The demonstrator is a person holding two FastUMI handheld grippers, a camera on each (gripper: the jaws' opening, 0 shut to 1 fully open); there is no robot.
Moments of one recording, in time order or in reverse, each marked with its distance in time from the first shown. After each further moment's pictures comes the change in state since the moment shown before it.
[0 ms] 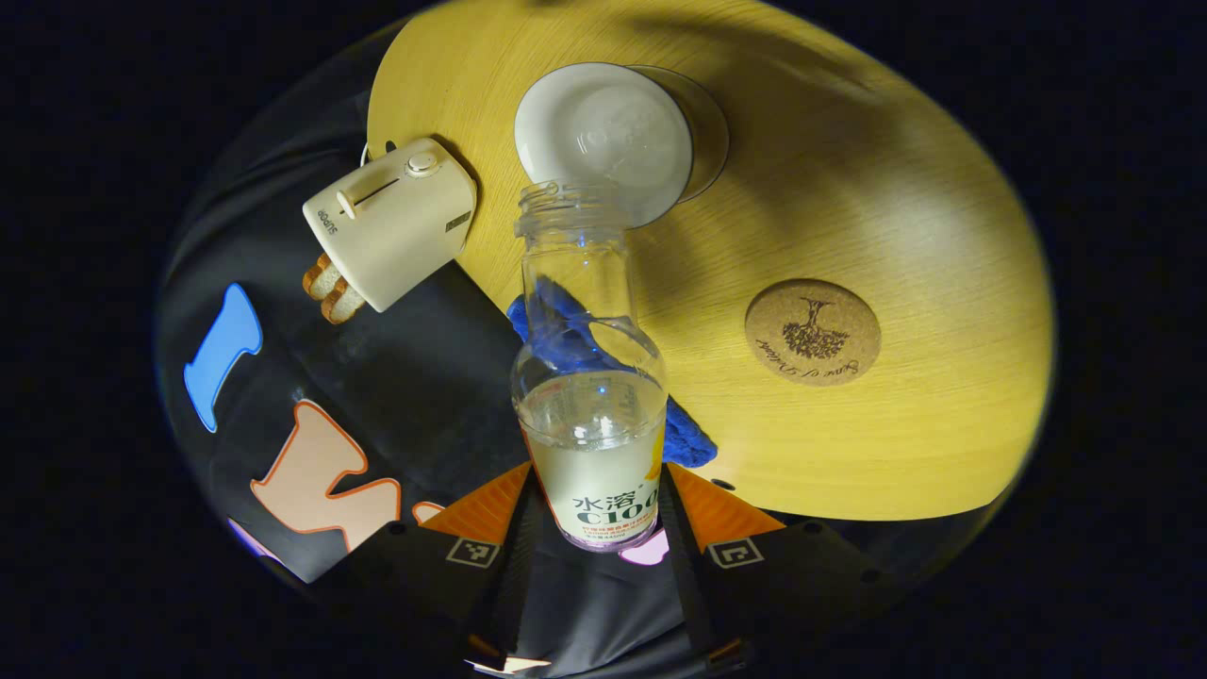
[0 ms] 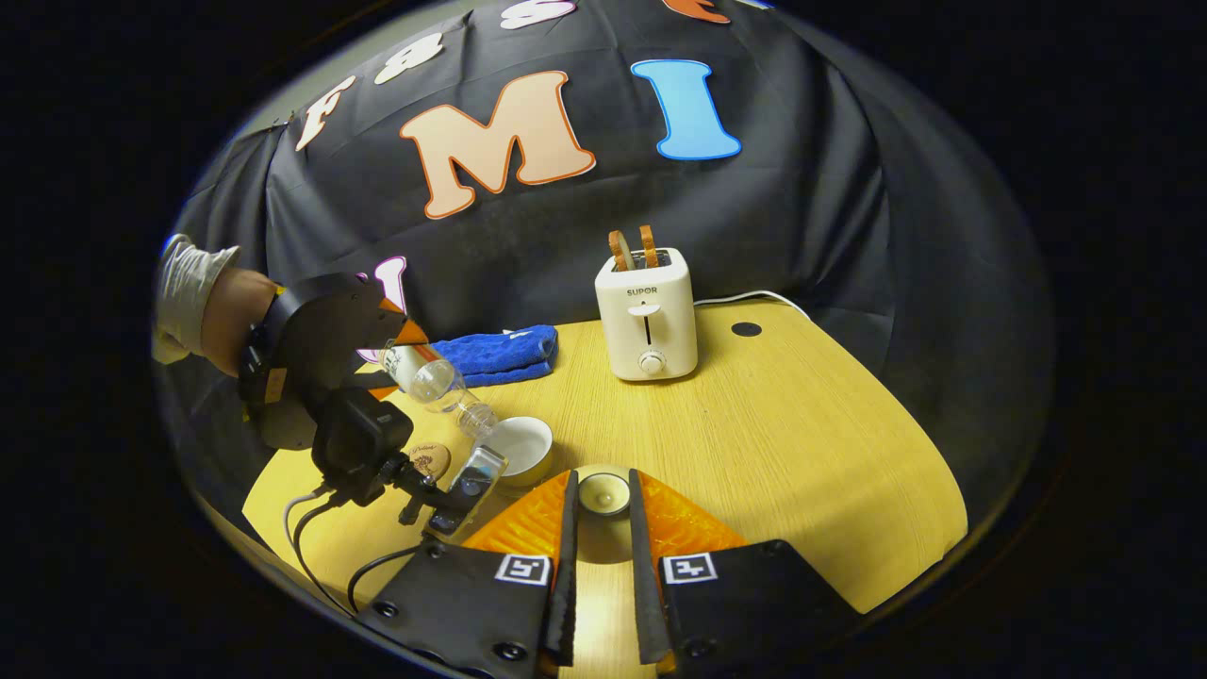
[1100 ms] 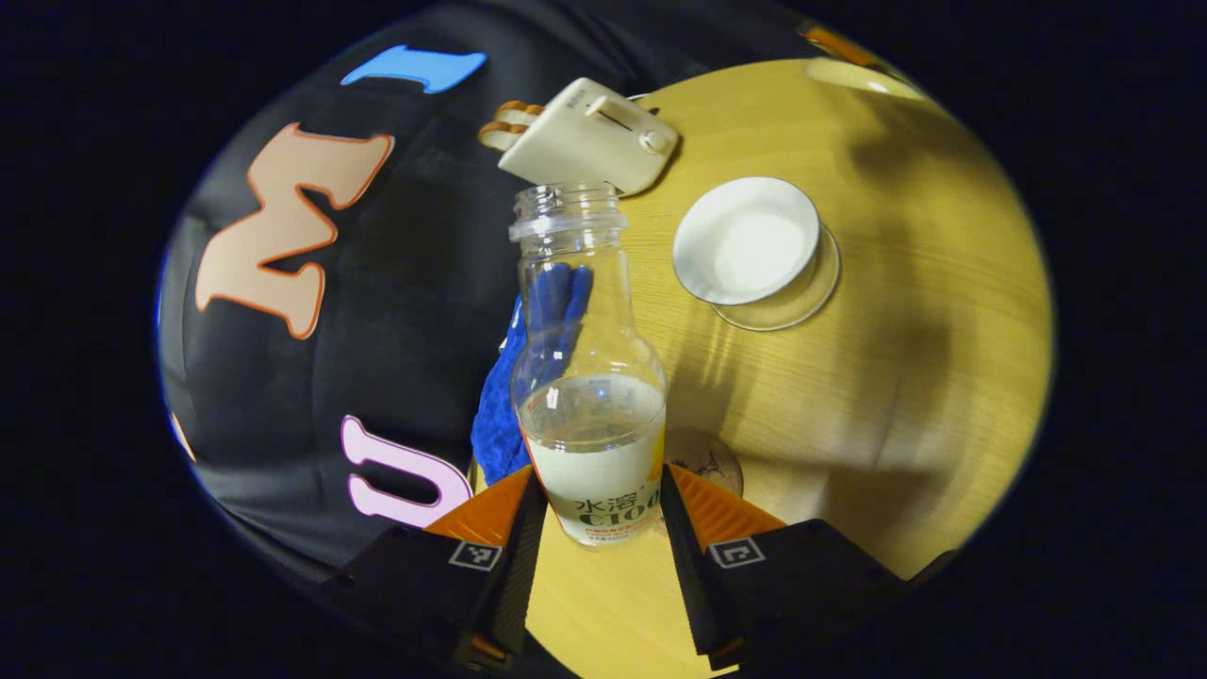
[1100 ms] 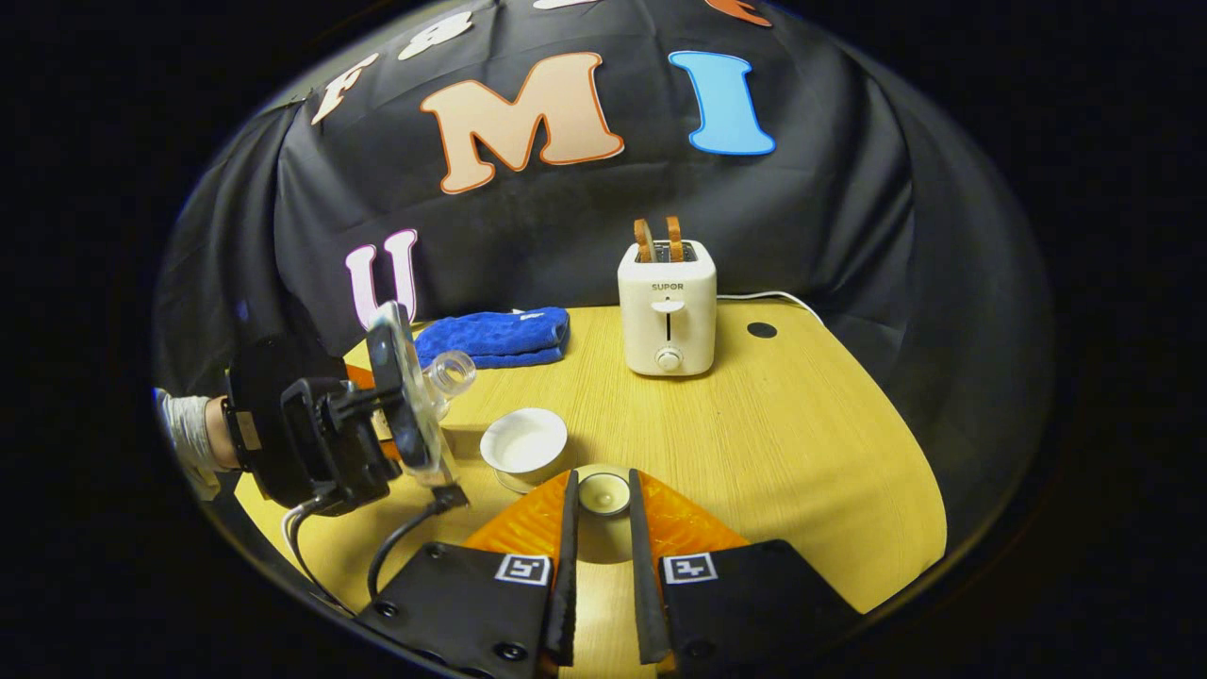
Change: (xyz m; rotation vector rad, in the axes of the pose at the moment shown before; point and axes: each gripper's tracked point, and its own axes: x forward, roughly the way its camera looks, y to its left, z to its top) left arm -0.010 -0.068 0.040 -1.103 -0.261 -0.077; right arm 0.002 0.025 0.006 -0.088 0.073 0.012
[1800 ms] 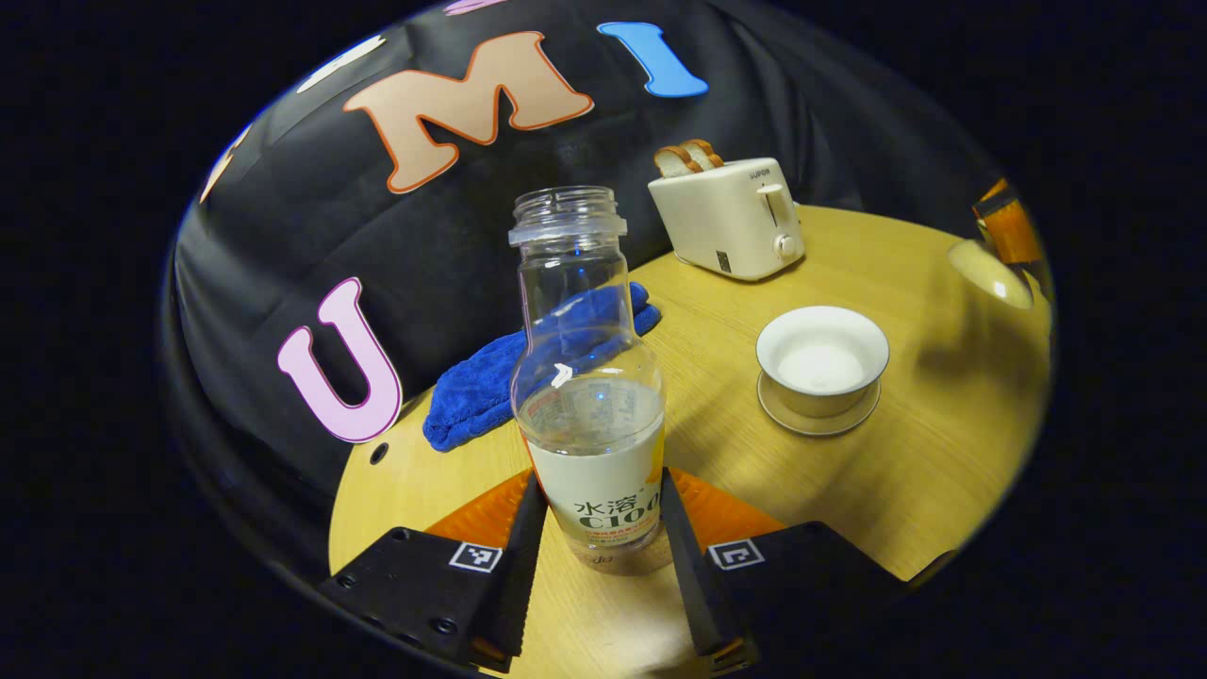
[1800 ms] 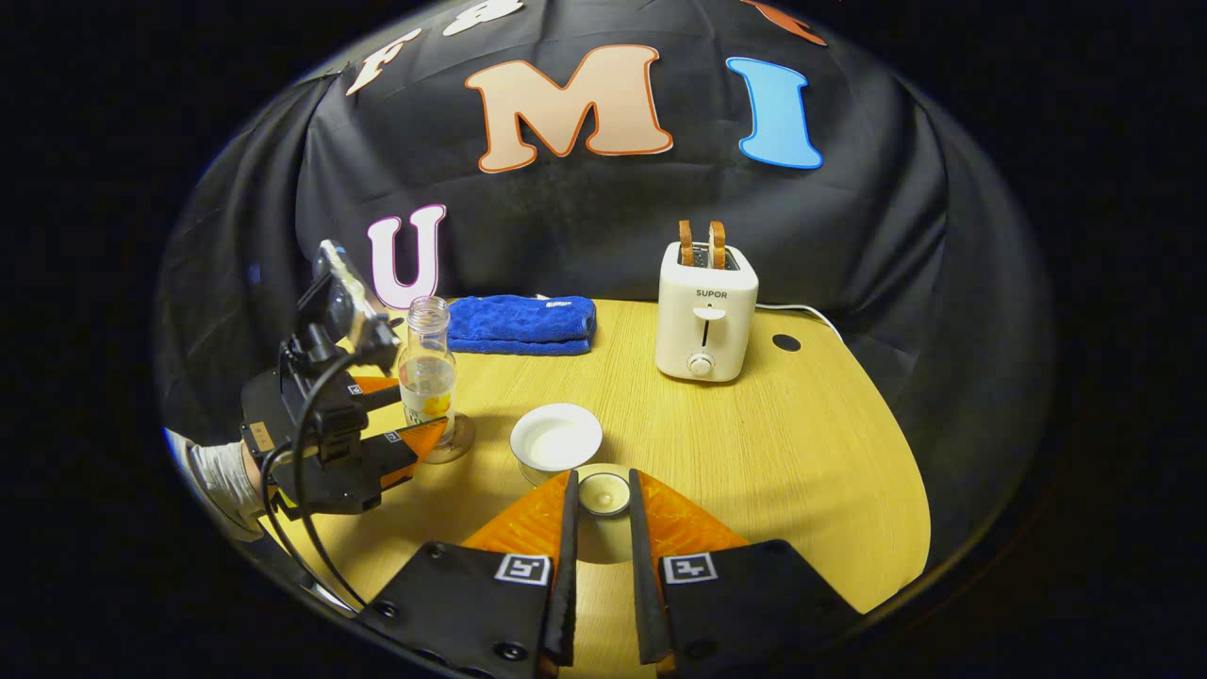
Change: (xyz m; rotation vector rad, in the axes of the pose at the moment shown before) left arm 0.005 -0.008 0.010 -0.618 -0.230 0.003; right arm -0.001 0.033 0.005 -0.093 0.032 0.014
